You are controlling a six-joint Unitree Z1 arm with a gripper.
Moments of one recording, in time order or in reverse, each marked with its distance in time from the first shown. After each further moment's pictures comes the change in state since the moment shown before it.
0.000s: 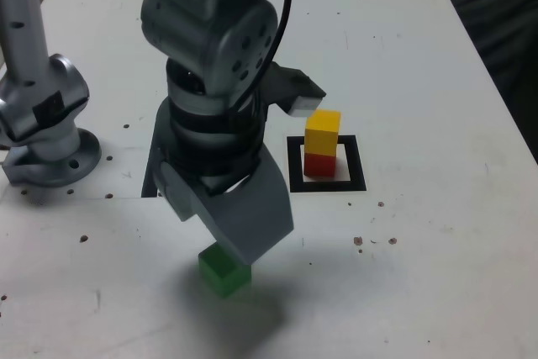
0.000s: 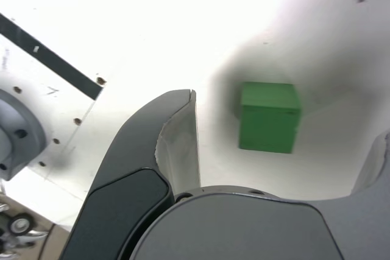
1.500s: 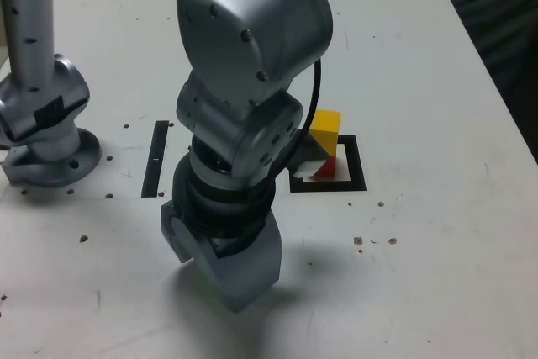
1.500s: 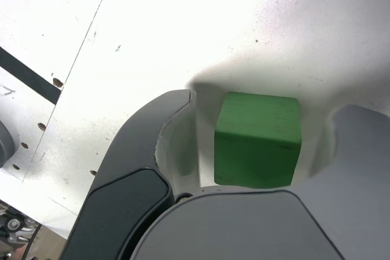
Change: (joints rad) arm -0.023 0.151 0.016 -0.088 -0.044 -0.017
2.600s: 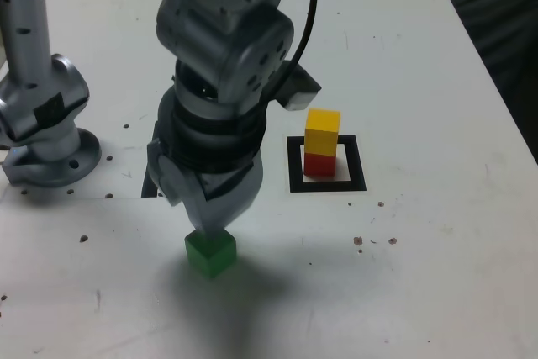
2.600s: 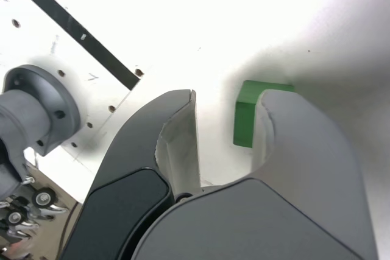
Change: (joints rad) arm 0.026 -0.086 -0.096 0.224 0.054 -0.036
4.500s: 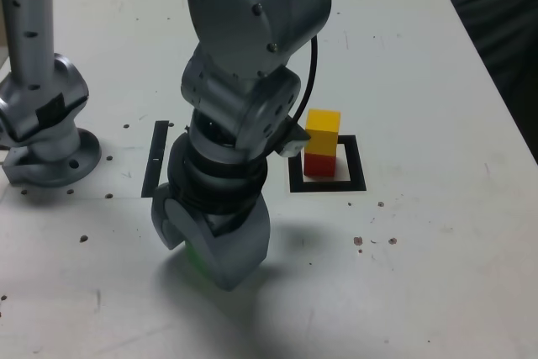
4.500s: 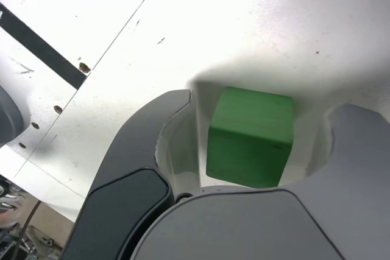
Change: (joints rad) arm 0.042 0.047 0.165 -0.228 -0.112 0.004
